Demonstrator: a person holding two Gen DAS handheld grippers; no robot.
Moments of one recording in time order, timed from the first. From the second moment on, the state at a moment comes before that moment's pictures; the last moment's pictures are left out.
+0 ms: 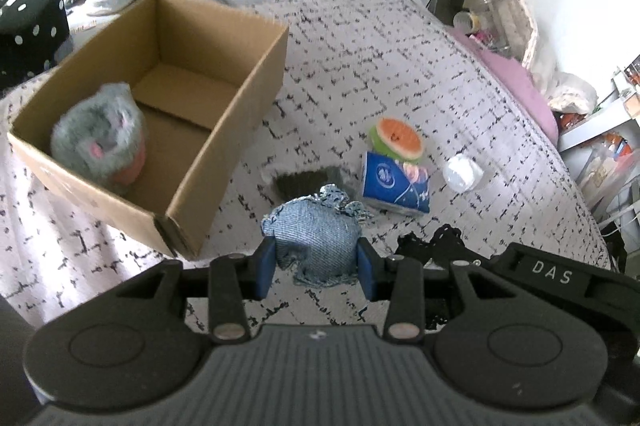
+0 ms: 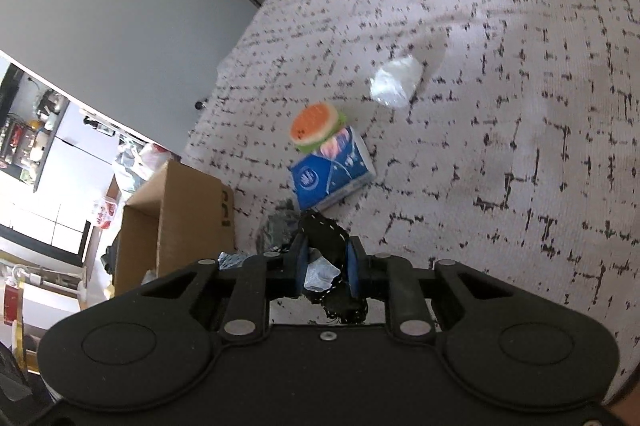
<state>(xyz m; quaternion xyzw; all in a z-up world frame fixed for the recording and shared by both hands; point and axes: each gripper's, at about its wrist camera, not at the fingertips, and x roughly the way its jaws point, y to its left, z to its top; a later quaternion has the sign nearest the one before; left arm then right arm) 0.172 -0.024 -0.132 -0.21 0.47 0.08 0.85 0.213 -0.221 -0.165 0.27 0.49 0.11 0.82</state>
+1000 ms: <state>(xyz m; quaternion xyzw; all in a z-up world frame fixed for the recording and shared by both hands) 0.154 0.004 -0.067 -0.18 0.40 0.09 0.89 0.193 -0.209 -0.108 0.26 0.36 0.20 0.88</state>
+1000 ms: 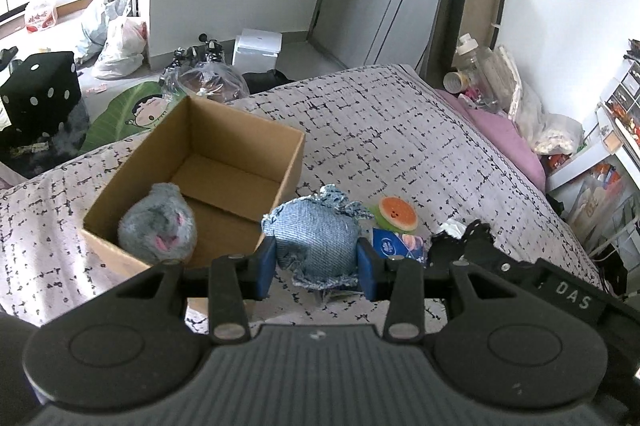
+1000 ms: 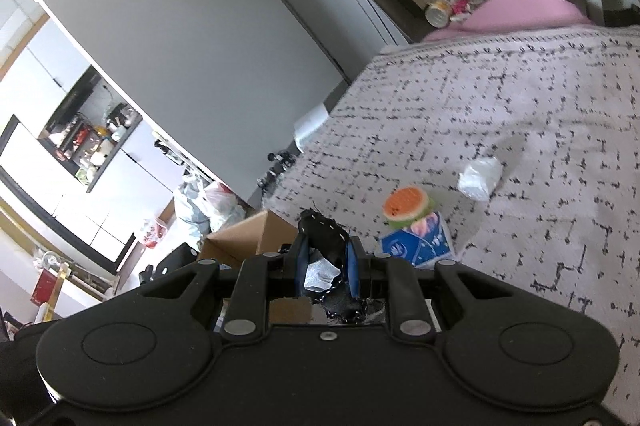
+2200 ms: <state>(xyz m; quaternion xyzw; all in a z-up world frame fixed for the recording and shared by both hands) 0.149 0.093 -0.094 -0.22 0.41 0.13 0.88 0.186 -0.153 -0.106 0.21 0.32 0.25 0.89</state>
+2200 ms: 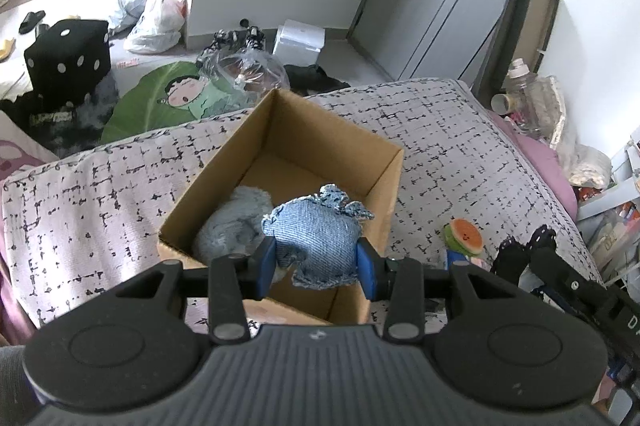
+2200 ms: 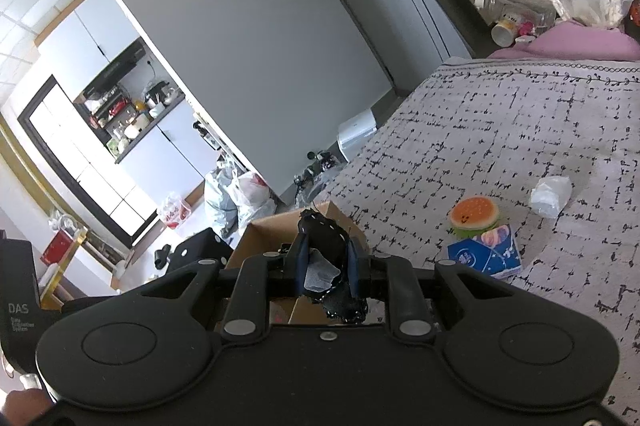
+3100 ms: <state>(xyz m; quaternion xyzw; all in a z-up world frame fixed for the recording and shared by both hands) 0.170 0.122 -0.121 -0.27 0.45 0.09 0.85 0.204 -0.098 -0.125 0.23 0.36 0.29 0.86</state>
